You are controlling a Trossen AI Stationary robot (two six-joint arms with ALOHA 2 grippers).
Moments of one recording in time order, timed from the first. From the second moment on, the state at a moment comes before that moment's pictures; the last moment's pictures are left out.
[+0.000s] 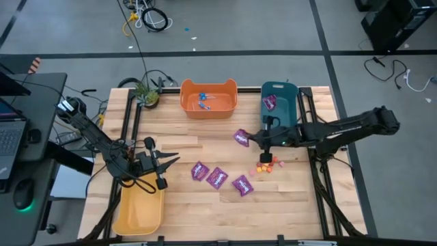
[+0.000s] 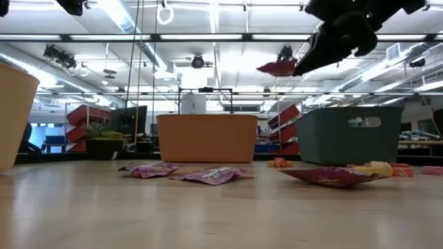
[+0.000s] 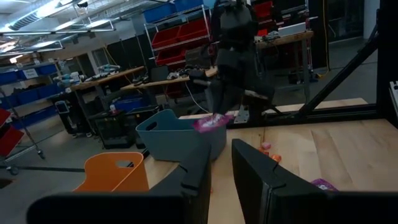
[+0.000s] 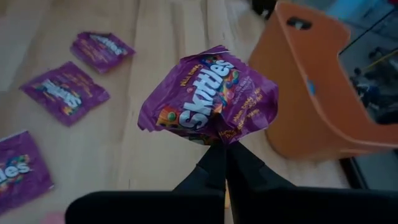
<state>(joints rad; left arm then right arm) -0.78 0.98 0.43 0.63 -1.13 0.25 0.10 1.11 0.74 -0.29 0.35 -0.13</state>
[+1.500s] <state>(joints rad) -0.77 0.98 0.43 0.63 -1.12 0.26 -0.29 0.63 0.44 -0.38 0.54 0.40</state>
